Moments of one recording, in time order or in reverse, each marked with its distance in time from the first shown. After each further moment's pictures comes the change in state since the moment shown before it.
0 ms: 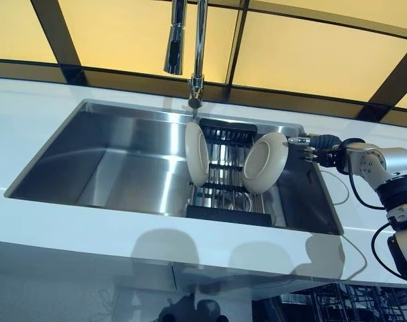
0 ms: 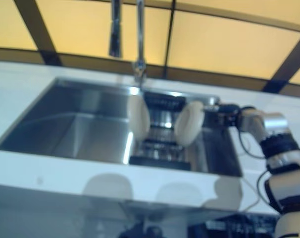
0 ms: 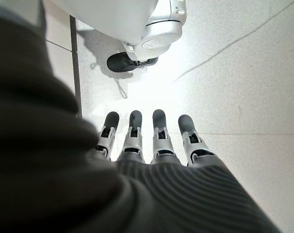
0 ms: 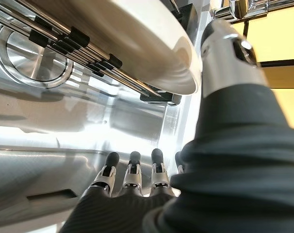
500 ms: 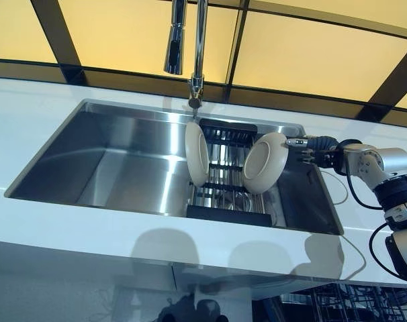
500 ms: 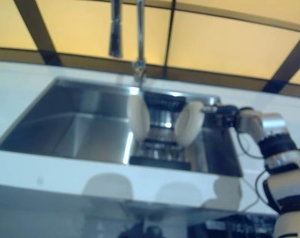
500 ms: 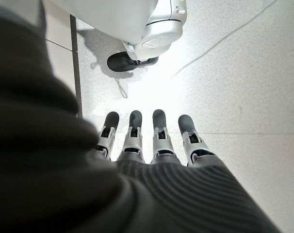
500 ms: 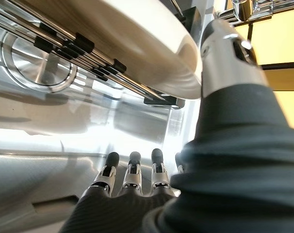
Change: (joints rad) left arm 0.000 0.000 0.000 0.000 -0.001 -0.008 0.009; right arm 0.000 0.018 0.001 -0.002 0.000 0.021 0.000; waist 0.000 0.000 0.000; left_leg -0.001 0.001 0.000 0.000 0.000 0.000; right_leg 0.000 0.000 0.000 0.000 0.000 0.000
